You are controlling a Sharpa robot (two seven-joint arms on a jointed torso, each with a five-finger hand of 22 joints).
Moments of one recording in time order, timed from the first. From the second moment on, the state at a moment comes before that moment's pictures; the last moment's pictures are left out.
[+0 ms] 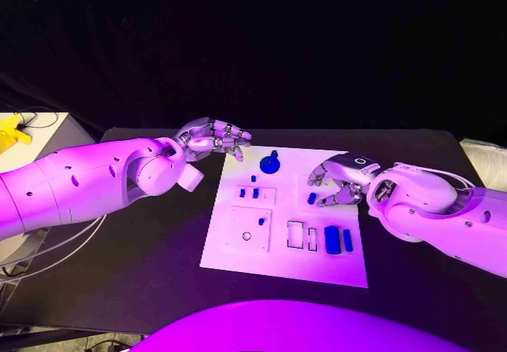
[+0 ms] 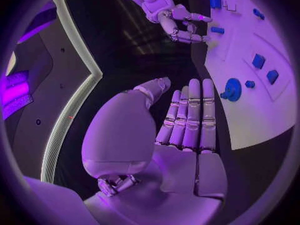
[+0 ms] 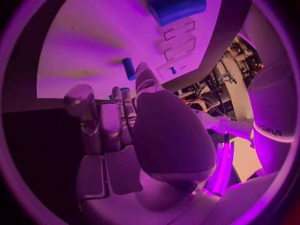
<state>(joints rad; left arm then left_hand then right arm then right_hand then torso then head) 1.16 -0.90 -0.06 1.40 -0.22 0.00 0.30 1.35 -0.18 0.48 0.04 0.28 0.86 0.21 0.28 0.21 0.96 0.15 0.37 0.07 0.94 0.09 0.80 0.33 0.17 0.81 0.19 0.68 0.56 1.23 -0.81 -0.20 1.60 -1.65 -0.25 -0.14 1.55 -0.18 -0.04 0.28 0.21 0.94 0.11 0.14 0.32 0.85 0.10 0.49 0.09 1.41 0.02 1.29 1.02 0.10 1.36 0.12 0.86 1.31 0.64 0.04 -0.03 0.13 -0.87</state>
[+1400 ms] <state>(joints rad) 1.16 -0.90 -0.06 1.41 -0.21 0.00 0.29 1.35 -0.18 0.48 0.04 0.28 0.86 0.21 0.28 0.21 0.96 0.15 0.37 0.07 0.94 0.09 0.80 0.33 0.17 0.82 0.19 0.68 0.56 1.20 -0.75 -0.20 1.55 -1.65 -0.27 -0.15 1.62 -0.17 0.35 0.27 0.12 1.10 0.13 0.17 0.31 1.10 0.08 0.36 0.07 1.46 -0.02 1.32 1.09 0.10 1.42 0.08 1.01 1.31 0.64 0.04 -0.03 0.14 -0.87</state>
